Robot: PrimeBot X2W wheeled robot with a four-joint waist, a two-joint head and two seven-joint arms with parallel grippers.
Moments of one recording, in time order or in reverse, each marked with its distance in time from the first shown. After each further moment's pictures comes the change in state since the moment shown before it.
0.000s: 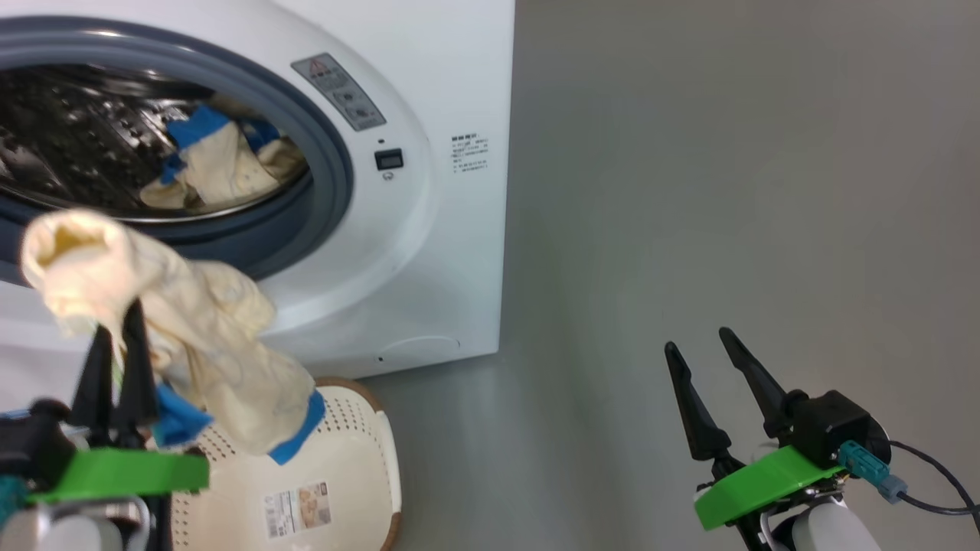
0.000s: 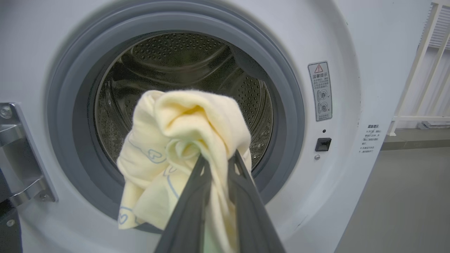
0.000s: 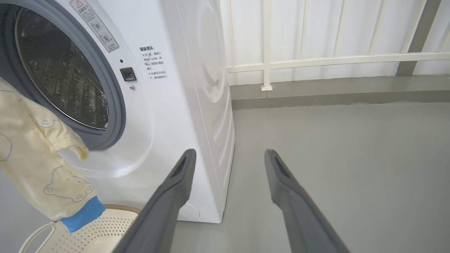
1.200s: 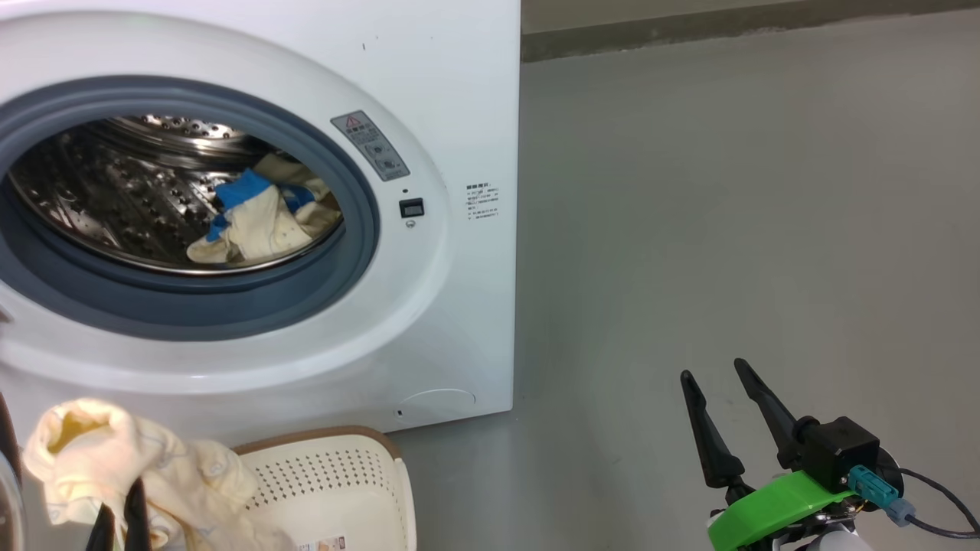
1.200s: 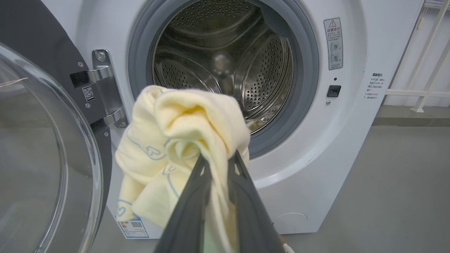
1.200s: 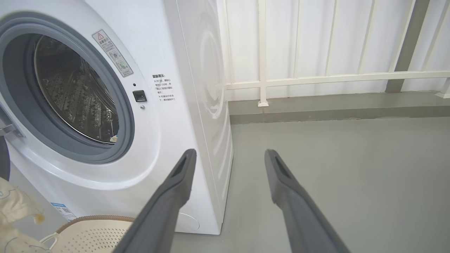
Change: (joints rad) left arm 0.343 -0.022 0.065 -0.078 0.007 0.000 0.000; right arm 0.046 0.000 -0.030 0.020 -0.002 0.000 0.000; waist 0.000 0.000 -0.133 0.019
